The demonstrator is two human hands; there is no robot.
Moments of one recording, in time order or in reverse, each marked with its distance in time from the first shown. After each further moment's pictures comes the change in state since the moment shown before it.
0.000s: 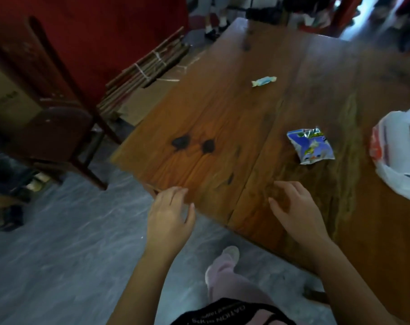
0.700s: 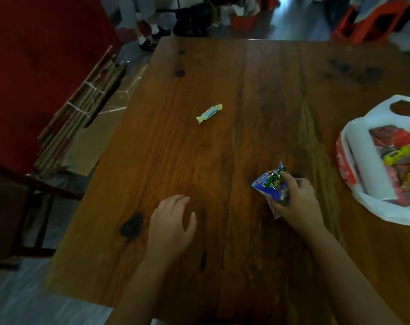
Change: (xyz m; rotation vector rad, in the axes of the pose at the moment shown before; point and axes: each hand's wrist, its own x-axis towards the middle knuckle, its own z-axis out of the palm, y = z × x) left_hand 0.201 0.049 0.069 -0.009 -0.258 0.273; right_hand 0.153 0.094 -0.016 -0.062 0.067 0.429
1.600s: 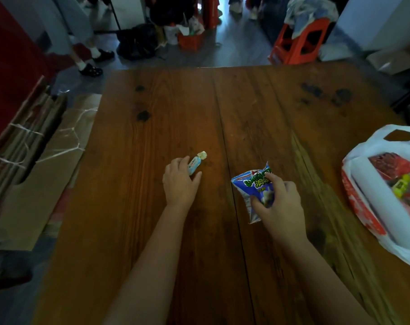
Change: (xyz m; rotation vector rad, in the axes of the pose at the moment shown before) left_hand 0.304 -0.027 0.084 -0.077 -0.001 -0.035; right_hand 0.129 -0.081 0.022 0.145 0.303 0.190
